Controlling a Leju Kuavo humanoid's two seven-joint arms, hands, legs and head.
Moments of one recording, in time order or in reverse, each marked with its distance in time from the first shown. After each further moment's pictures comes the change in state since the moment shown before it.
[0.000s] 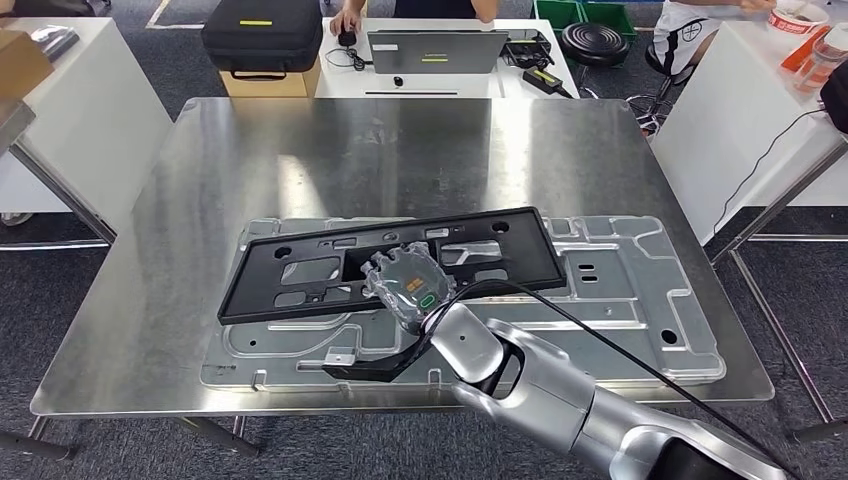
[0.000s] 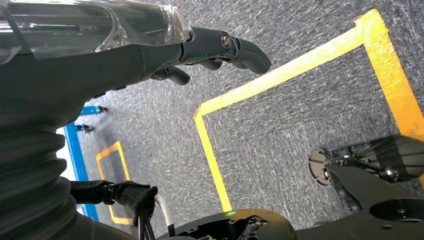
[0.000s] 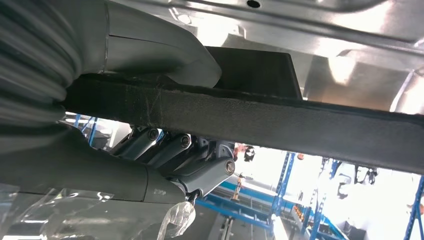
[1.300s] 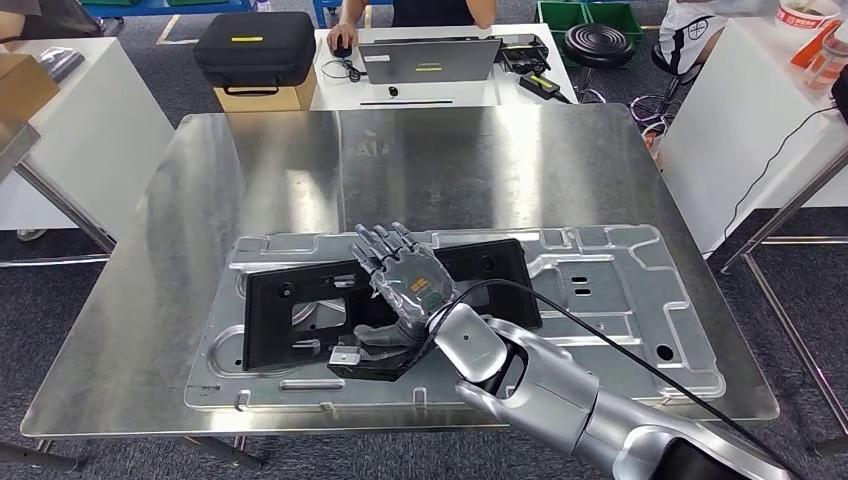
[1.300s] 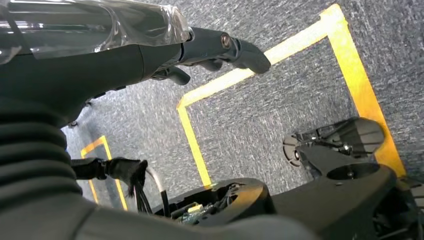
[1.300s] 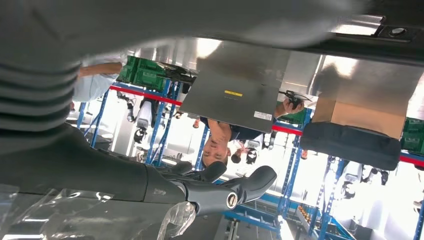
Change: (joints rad) left arm -0.004 -0.001 0.000 0.000 0.014 -0.033 -0.055; right arm 0.002 -0.009 0.000 0.000 -0.006 0.006 0.004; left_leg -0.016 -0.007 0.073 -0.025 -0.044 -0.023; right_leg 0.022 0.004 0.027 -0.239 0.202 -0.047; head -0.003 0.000
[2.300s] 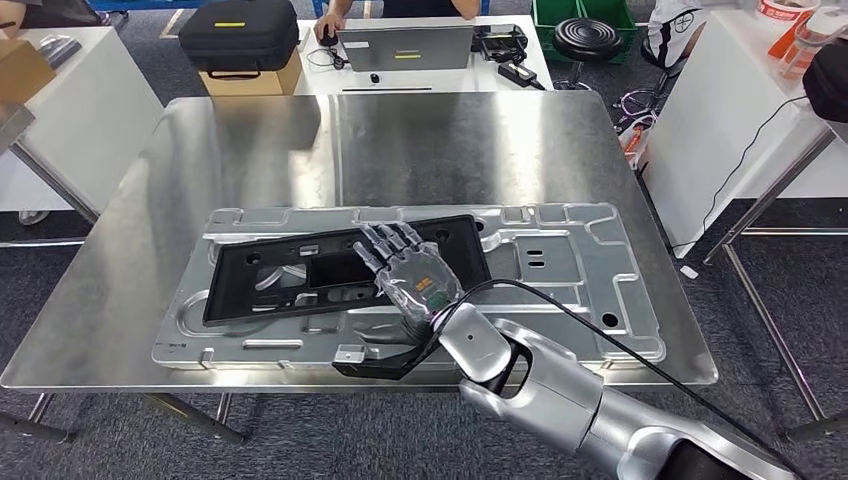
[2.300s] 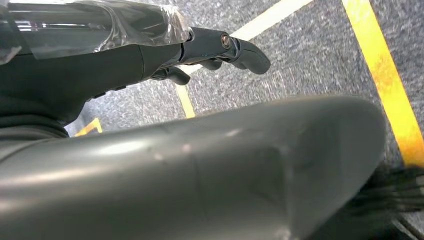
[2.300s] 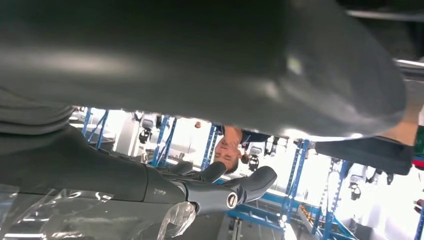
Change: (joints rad) left arm -0.007 -0.006 0.000 -0.001 -0.009 -0.004 -0.011; right arm 0.000 -0.008 -0.001 -0.008 0.001 0.003 0.005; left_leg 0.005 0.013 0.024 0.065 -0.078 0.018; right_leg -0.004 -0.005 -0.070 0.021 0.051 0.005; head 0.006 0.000
